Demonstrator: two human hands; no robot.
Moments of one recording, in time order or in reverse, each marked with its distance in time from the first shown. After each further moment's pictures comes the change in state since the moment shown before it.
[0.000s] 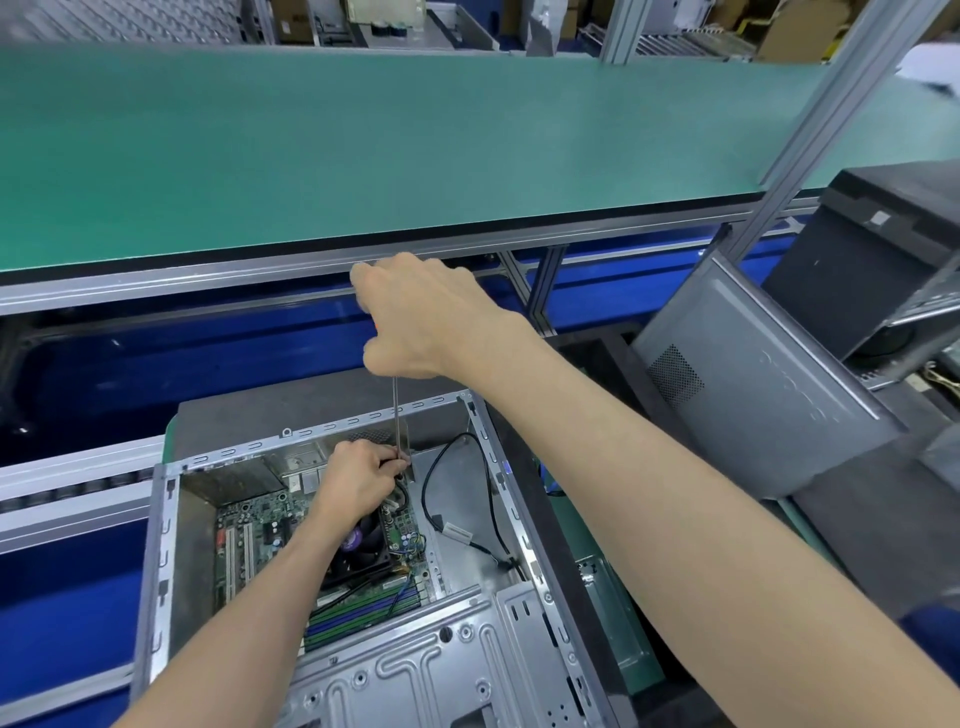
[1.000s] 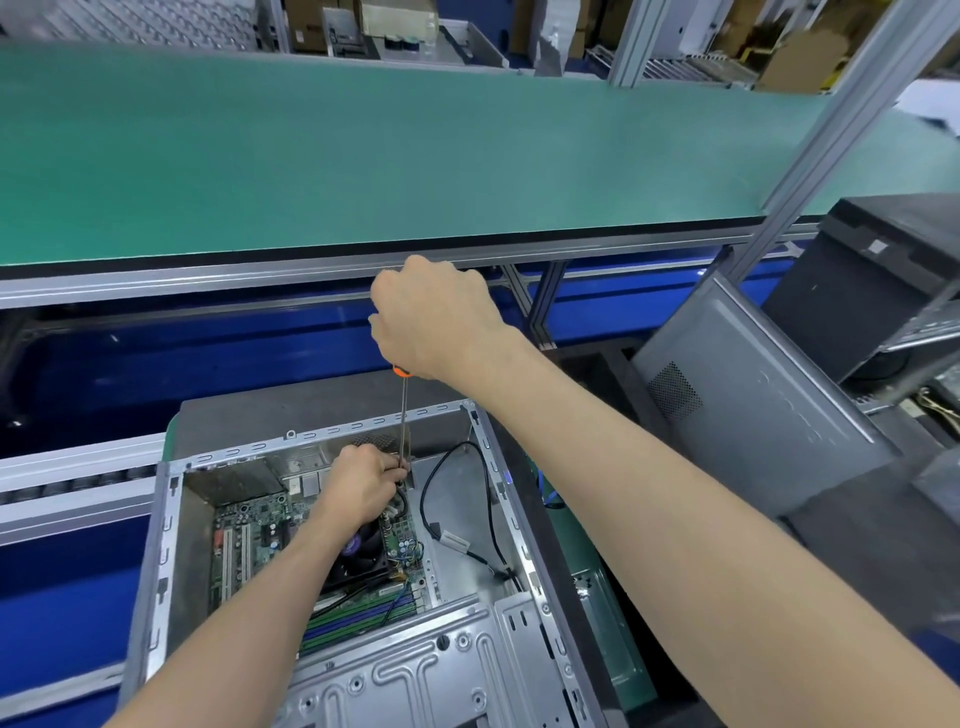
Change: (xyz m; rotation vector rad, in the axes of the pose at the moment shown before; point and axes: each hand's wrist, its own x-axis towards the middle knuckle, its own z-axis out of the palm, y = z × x) left_hand -0.002 0.007 -0.002 0.016 -0.024 -0.034; right_hand 0.006 -0.003 0.004 -0.191 0.059 0.079
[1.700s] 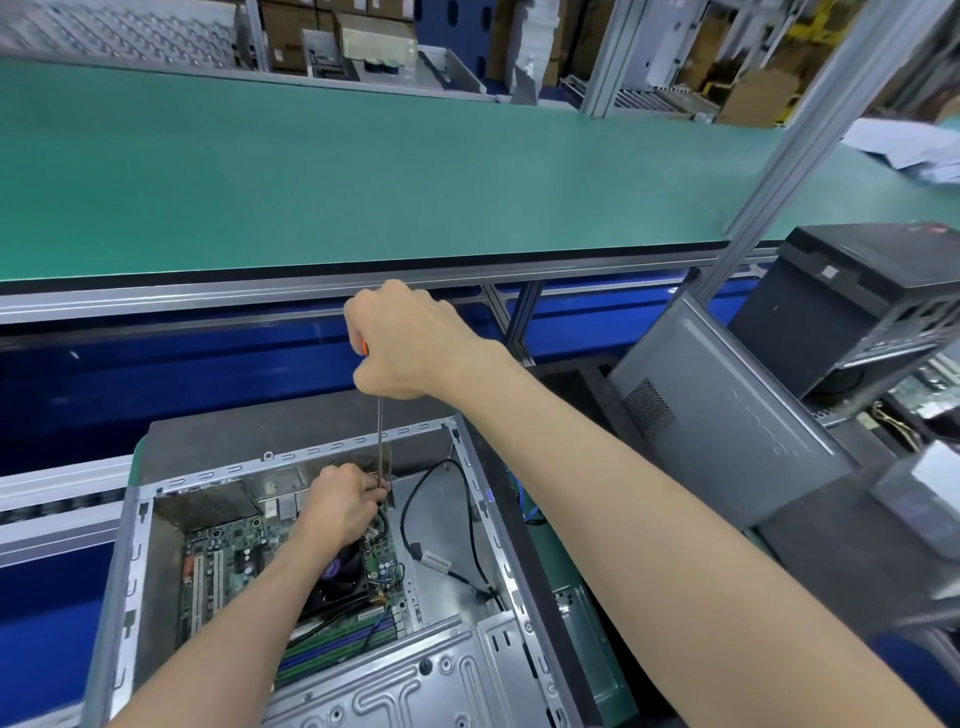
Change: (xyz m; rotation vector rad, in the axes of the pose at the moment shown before) left_hand 0.004 -0.002 0.002 0.050 -0.027 -0.029; right_hand 0.003 -0.001 -0.011 0.273 -0.165 -0.044
